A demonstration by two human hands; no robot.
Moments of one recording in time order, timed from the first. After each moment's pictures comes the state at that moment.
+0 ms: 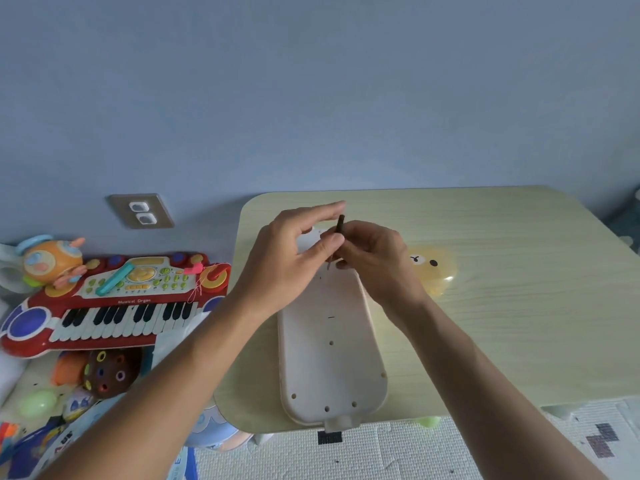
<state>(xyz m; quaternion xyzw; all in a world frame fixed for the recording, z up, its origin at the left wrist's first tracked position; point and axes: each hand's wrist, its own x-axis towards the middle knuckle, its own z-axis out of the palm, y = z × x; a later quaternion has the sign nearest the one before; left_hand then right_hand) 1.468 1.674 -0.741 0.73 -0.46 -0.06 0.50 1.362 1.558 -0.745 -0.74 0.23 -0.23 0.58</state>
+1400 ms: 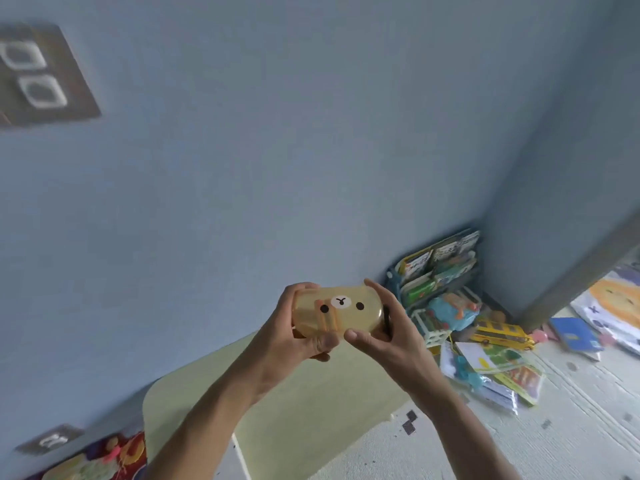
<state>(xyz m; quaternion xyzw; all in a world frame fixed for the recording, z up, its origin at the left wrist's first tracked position) 1.325 1.529 -0.342 0.56 -0.44 -0.50 0.49 1.128 1.451 -0.356 -0.65 0.40 -0.31 0.57</state>
